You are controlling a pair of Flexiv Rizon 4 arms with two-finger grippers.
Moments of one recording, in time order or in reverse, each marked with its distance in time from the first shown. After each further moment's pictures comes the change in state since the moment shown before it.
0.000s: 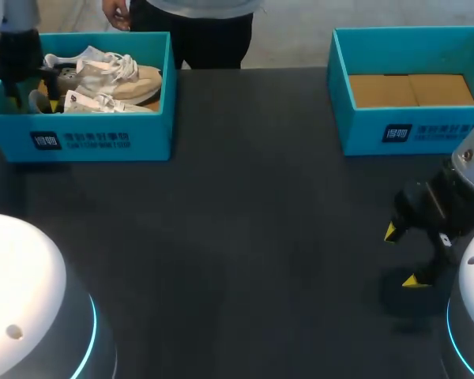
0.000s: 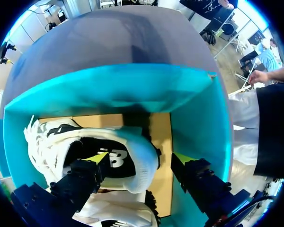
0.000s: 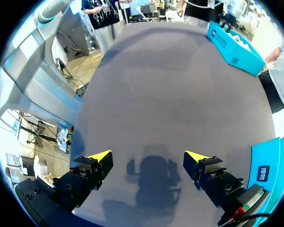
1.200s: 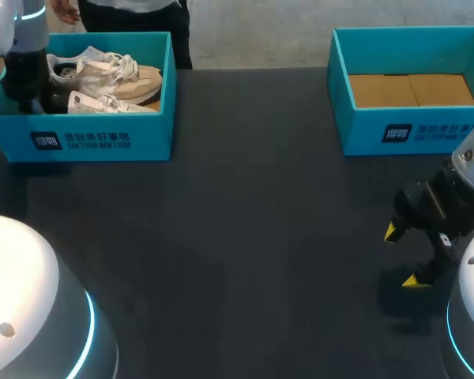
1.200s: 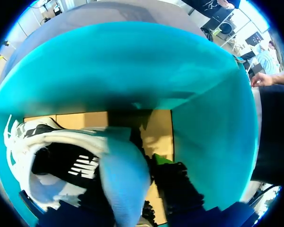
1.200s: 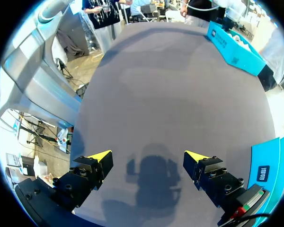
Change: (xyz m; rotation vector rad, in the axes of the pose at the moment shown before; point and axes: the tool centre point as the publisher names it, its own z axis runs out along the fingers) left arm 0.003 0.001 0.036 -0.033 0.060 0.000; right arm 0.000 0.000 0.000 0.000 0.000 0.000
